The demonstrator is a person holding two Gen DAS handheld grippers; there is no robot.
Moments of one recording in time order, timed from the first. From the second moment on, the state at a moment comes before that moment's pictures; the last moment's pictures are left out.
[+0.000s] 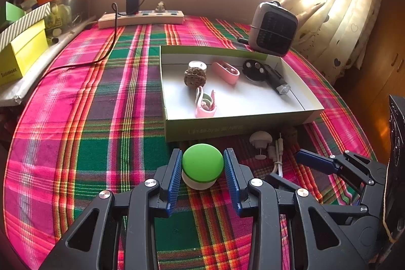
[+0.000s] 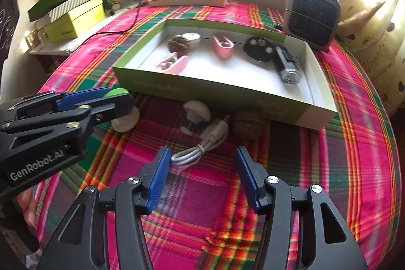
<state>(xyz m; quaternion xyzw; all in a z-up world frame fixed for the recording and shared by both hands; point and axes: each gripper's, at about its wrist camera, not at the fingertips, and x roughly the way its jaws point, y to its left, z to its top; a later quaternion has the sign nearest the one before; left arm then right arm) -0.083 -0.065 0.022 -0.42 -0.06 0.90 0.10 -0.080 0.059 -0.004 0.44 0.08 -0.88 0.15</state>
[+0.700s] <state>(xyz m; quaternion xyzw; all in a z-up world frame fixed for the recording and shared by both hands) -0.086 -0.060 0.016 -0.43 -0.06 0.90 0.11 -0.082 0.076 -0.005 0.45 0.05 -0.88 0.15</state>
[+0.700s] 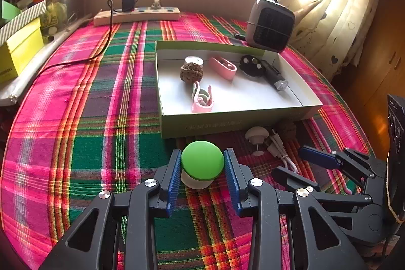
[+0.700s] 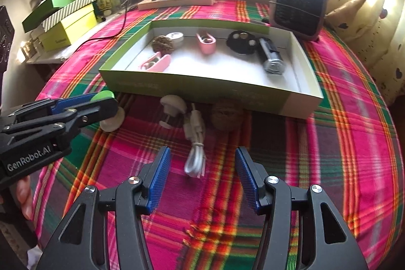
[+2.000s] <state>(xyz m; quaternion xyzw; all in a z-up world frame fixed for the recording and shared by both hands) -0.093 -0.060 0.009 -0.43 -0.05 0.89 0.10 -0.094 0.067 -0.007 0.43 0.06 -0.88 0.18</state>
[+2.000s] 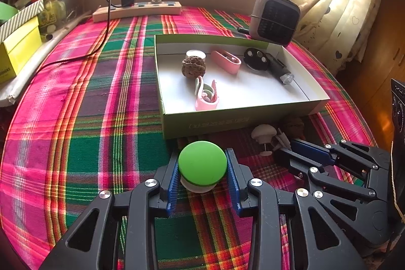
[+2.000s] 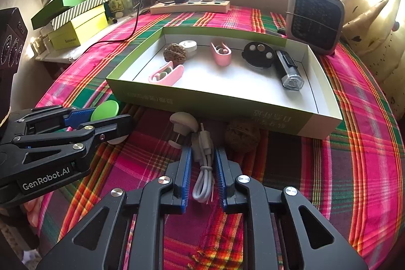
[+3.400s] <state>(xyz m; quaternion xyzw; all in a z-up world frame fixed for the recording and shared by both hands) -0.080 -0.061 0.024 -0.41 -0.02 0.91 0.09 -0.086 0.071 0.000 0.42 0.06 -0.89 0.18</state>
